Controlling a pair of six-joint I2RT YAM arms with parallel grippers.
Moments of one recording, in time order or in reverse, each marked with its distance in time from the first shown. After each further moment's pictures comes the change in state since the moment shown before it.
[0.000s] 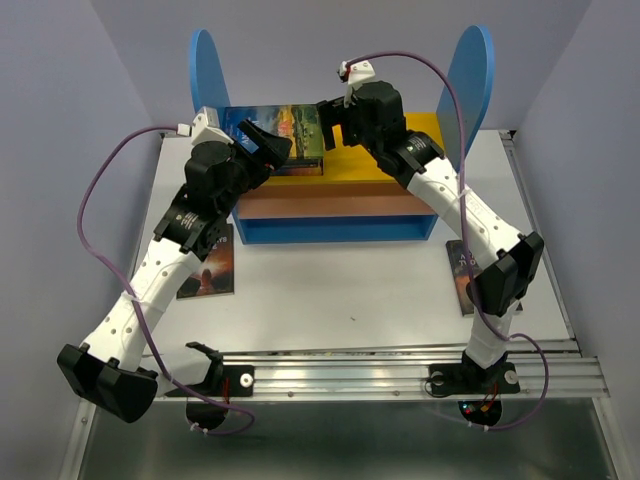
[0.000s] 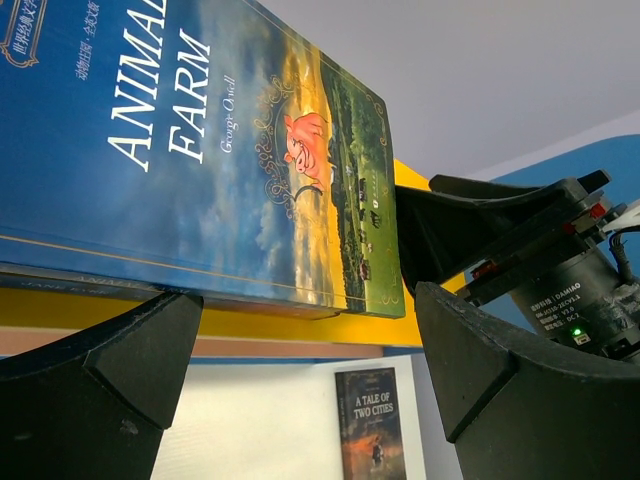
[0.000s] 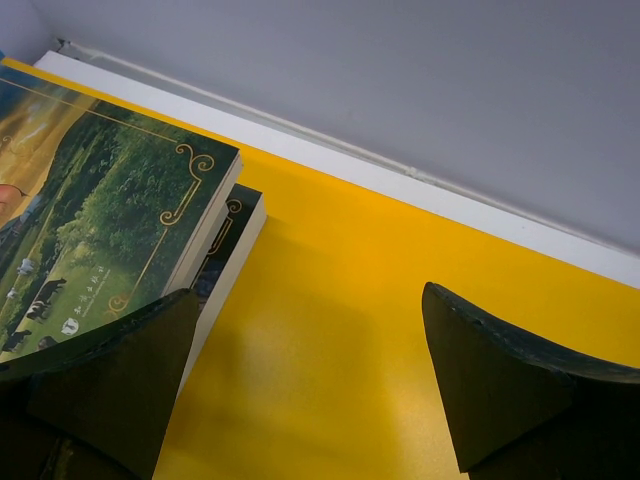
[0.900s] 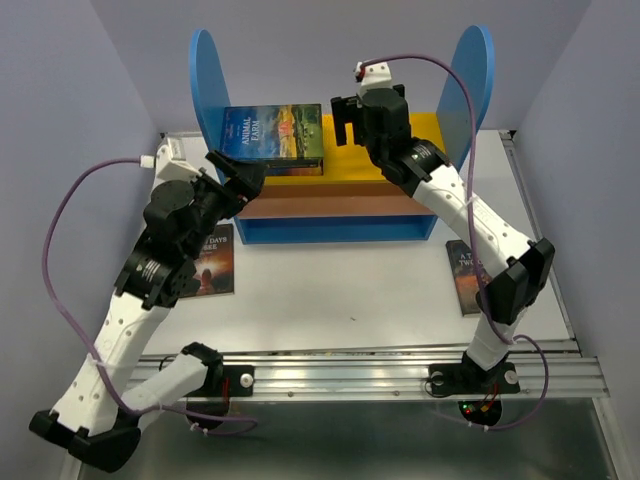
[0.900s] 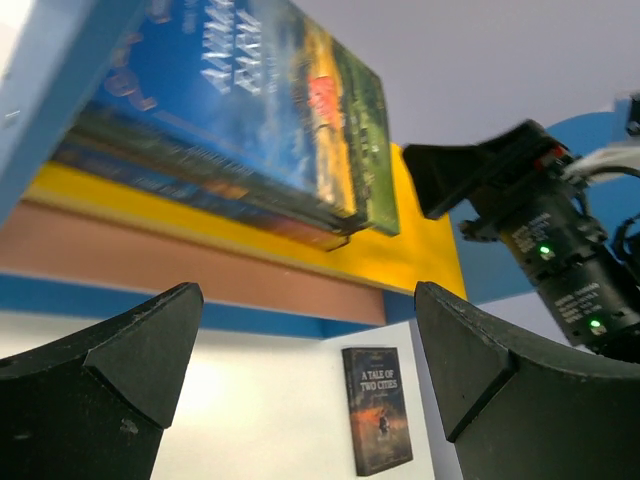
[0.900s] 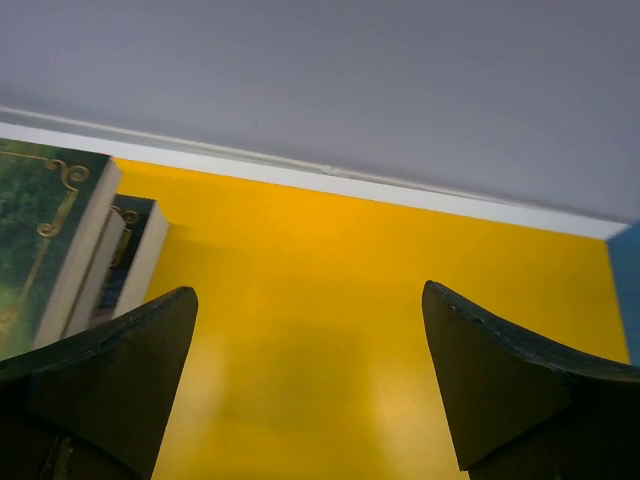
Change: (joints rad) left arm 0.002 -0.247 -0.083 -0.111 -0.011 0.028; right arm 0.008 -0.049 -0.078 0.069 0.269 0.006
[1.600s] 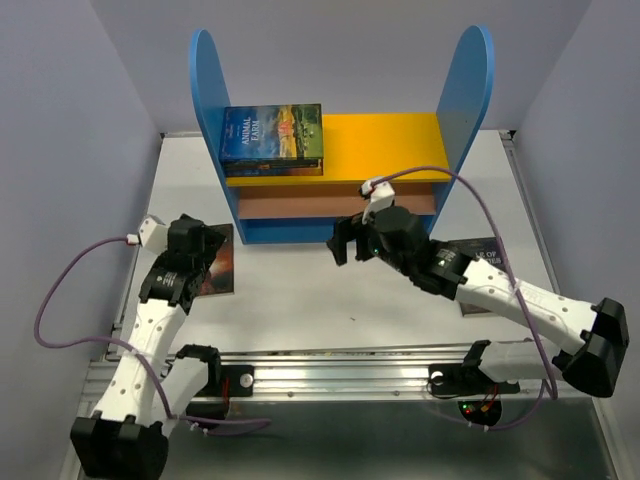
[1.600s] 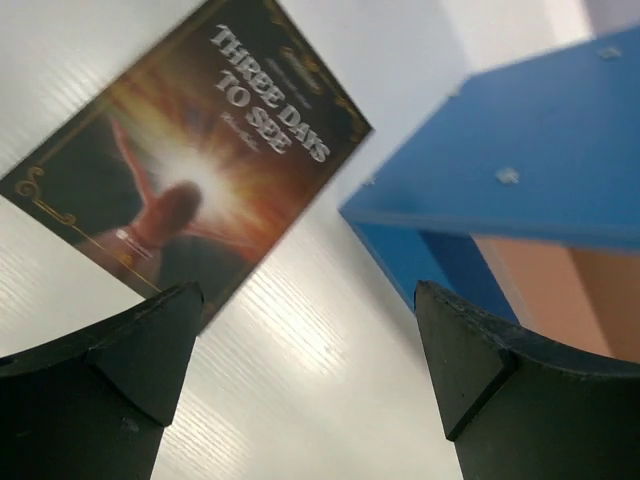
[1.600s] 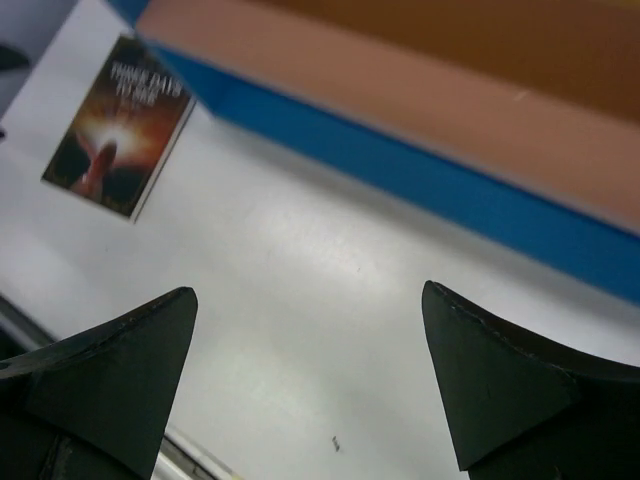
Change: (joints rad) left arm 0.244 -0.134 -0.454 -0.274 -0.273 -0.203; right arm 0.253 -0.615 -0.895 0.123 -0.180 0.329
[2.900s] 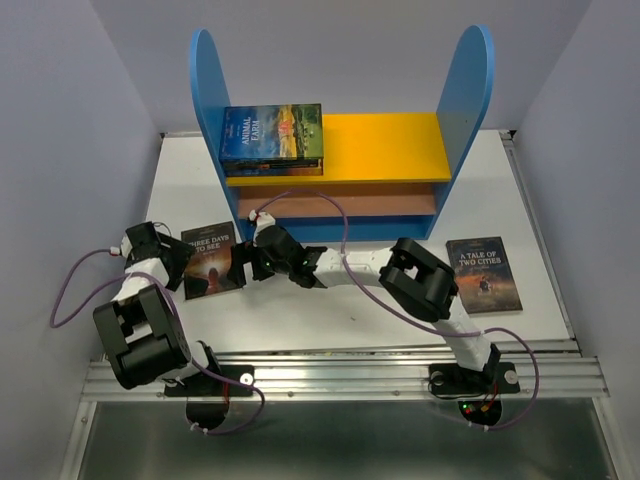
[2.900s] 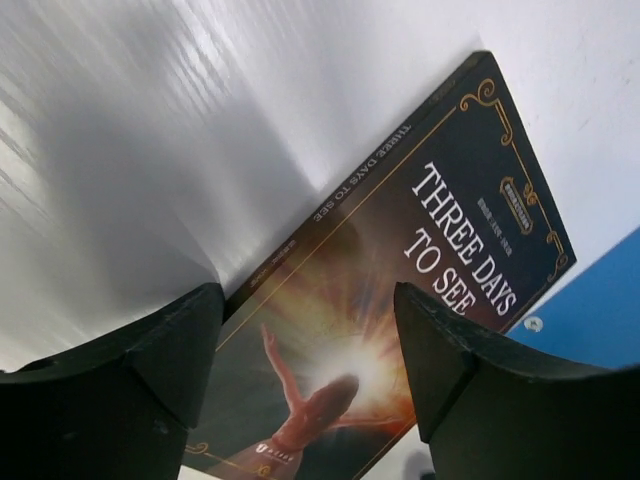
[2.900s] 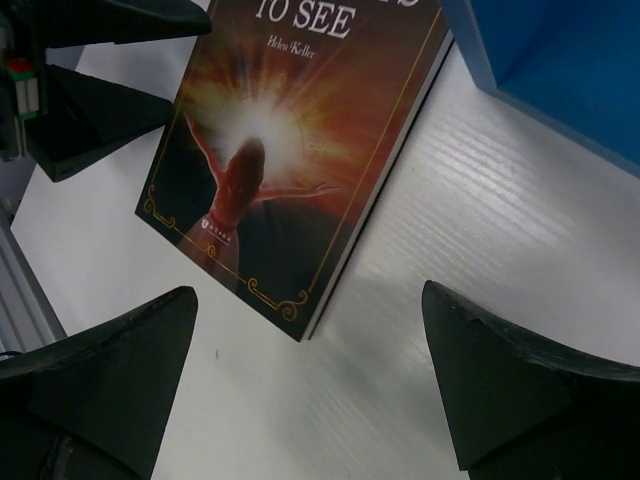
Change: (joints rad) left arm 0.618 0.585 -0.103 0.425 0.452 0.277; right arm 0.171 1.000 0.459 0.440 -0.304 0.252
